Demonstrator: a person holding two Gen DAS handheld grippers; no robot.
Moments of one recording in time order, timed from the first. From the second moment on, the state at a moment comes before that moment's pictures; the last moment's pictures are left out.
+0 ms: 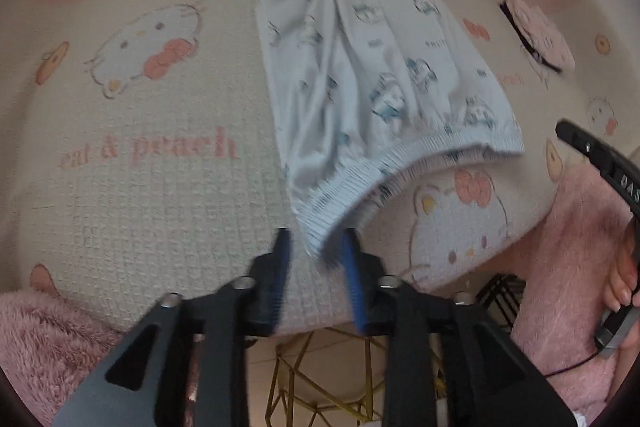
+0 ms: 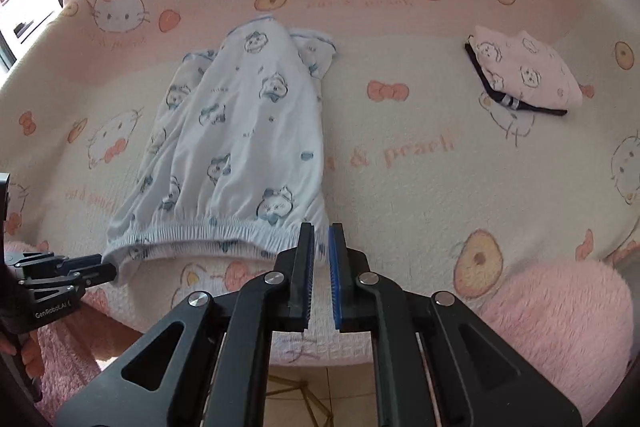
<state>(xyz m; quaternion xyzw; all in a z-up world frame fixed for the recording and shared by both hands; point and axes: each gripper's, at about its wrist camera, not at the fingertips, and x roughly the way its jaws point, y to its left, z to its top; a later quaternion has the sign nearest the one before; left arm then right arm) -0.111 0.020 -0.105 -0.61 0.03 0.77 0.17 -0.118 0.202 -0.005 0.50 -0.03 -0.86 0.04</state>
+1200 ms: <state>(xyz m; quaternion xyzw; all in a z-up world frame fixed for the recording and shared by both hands) -0.119 0.027 -0.120 -0.59 -0.11 0.77 0.22 -0.153 0.244 -0.008 0.44 0.01 -0.90 0.01</state>
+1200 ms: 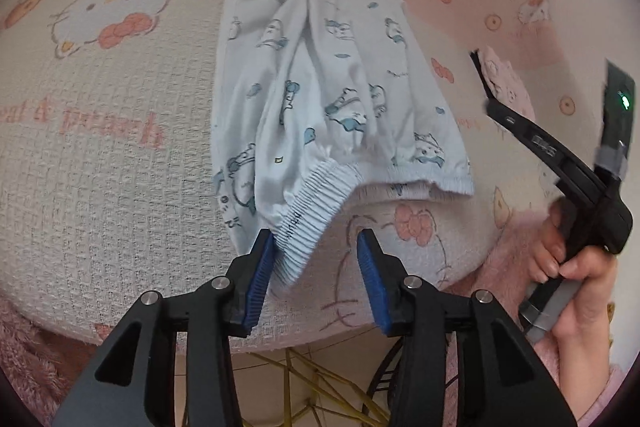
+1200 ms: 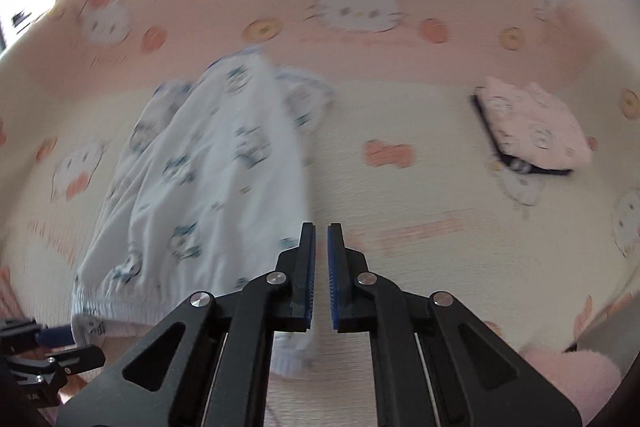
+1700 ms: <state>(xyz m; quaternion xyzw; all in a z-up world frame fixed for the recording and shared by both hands) -0.125 0.002 -0.119 -0.57 -0.12 0.80 0.15 -0.136 0.173 -0.043 0.51 0.10 -0.83 0.20</state>
